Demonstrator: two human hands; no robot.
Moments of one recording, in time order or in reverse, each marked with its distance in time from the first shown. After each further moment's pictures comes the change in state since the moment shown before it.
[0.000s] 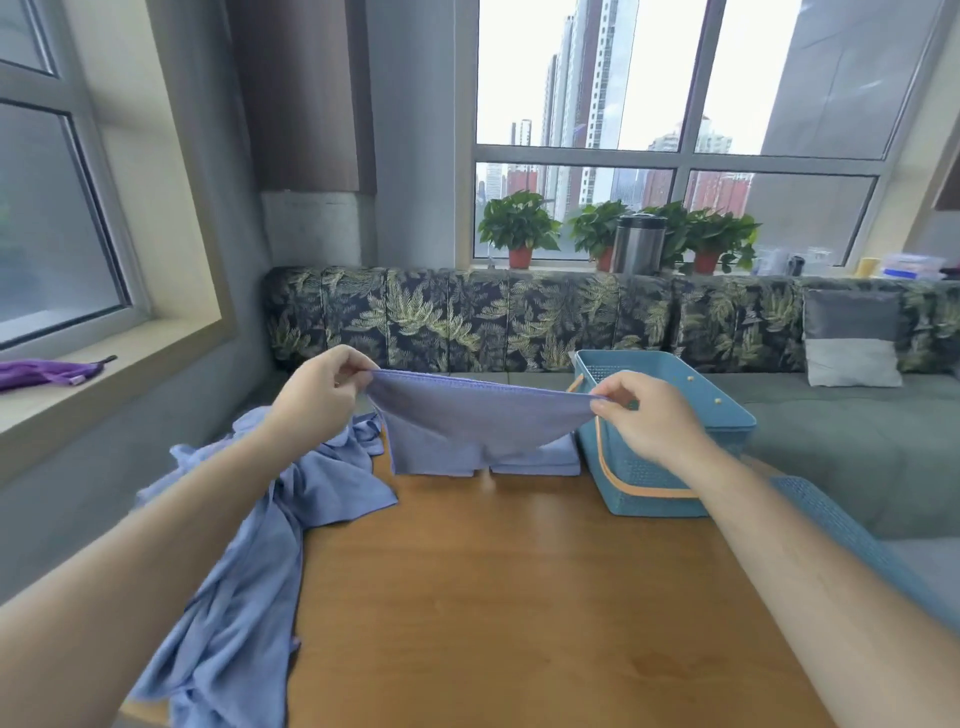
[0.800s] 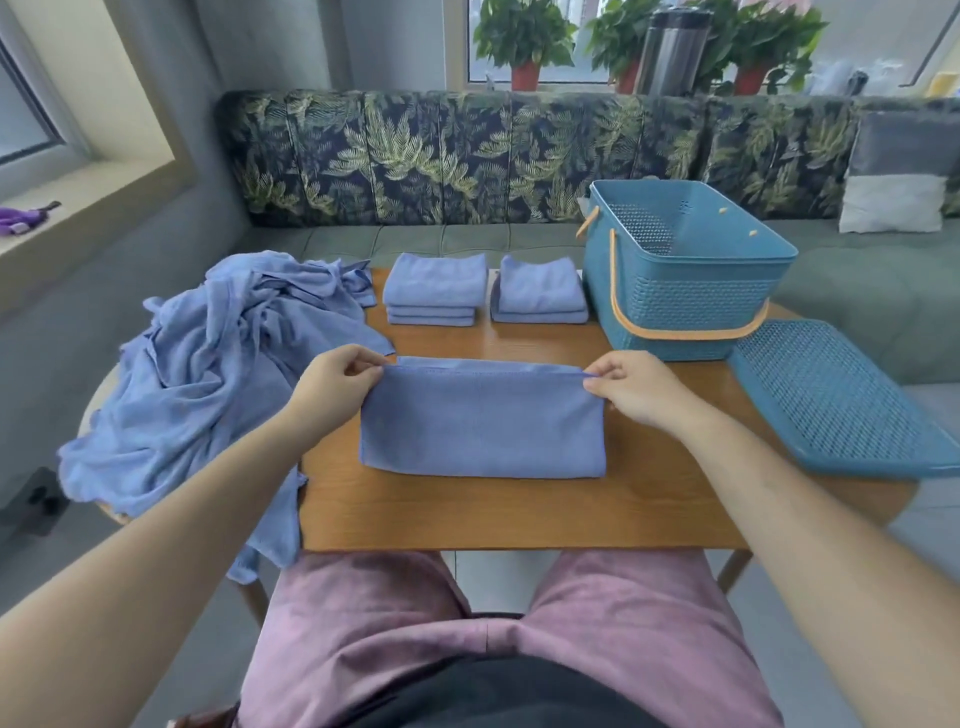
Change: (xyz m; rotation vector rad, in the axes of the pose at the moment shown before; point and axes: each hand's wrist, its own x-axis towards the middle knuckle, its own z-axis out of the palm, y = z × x) left_hand -0.103 -0.104 0.095 -0.051 -0.227 -0.319; right_hand -0.072 0.112 0.096 0.033 -0.308 0.361
